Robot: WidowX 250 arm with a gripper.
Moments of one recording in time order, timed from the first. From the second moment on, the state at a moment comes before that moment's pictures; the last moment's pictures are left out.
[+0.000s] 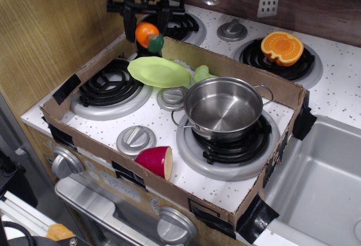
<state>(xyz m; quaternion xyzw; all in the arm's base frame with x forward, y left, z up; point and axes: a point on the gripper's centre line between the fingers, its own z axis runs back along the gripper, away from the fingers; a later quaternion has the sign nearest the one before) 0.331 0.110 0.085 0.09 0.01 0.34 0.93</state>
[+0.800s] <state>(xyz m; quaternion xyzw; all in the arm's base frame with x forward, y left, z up) 0.342 0.121 0.031 0.04 -0.03 0.32 0.94</state>
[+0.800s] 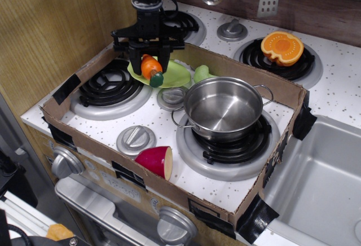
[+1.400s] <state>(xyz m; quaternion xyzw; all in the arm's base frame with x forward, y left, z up) 0.349 0.124 0.028 0.03 -0.06 0.29 0.96</state>
